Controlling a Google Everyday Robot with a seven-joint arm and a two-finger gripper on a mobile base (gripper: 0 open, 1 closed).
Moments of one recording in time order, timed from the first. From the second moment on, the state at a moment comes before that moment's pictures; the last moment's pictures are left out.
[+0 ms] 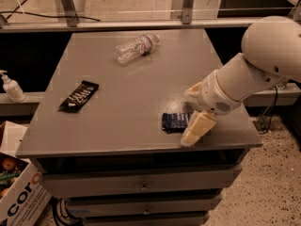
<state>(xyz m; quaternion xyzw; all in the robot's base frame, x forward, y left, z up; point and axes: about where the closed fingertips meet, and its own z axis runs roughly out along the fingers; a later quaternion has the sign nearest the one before) 0.493 -0.104 0.815 -0.63 0.73 0.13 0.23</state>
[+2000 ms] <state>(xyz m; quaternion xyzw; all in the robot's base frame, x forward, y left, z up) 0.483 -0.110 0.885 -0.63 0.73 0.12 0.26</state>
